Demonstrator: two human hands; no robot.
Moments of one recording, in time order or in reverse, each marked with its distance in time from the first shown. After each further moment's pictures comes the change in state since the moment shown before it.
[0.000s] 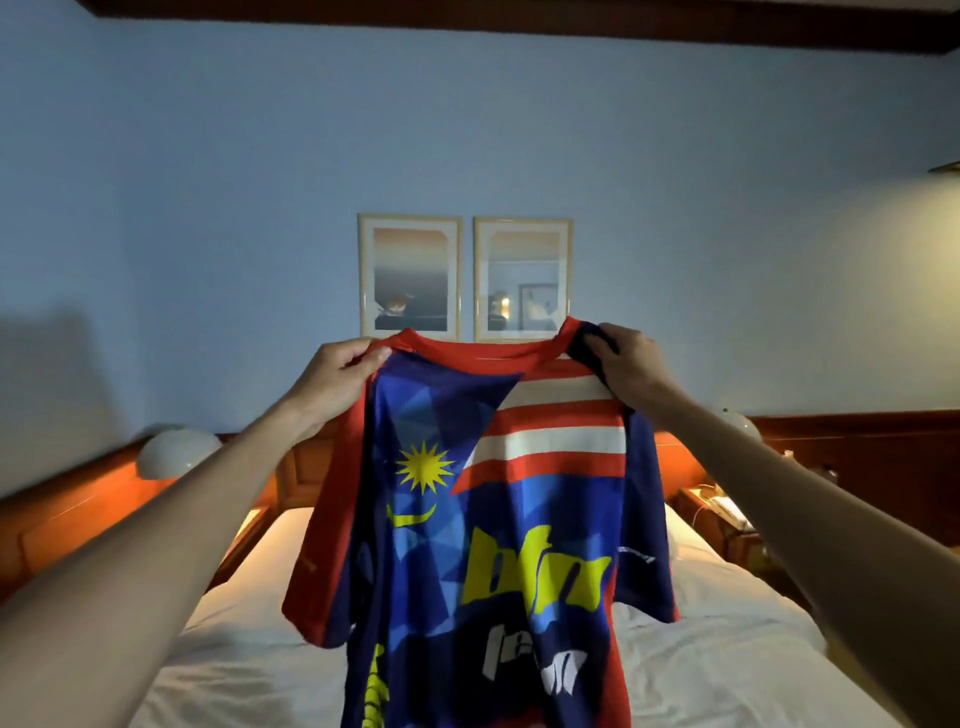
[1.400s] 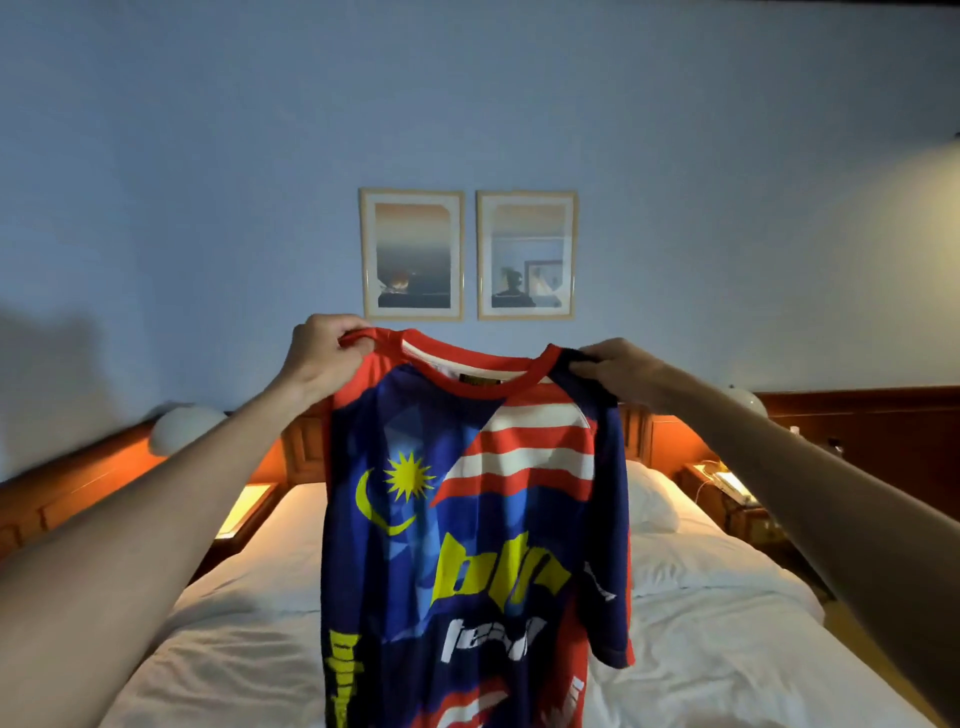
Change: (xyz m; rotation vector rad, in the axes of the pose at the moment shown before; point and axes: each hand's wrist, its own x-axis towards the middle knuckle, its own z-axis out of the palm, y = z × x) left_hand -0.008 0.002 -0.003 0.395 0.186 0.010; right_hand -0.021 0.015 -0.003 0.054 -0.462 0.190
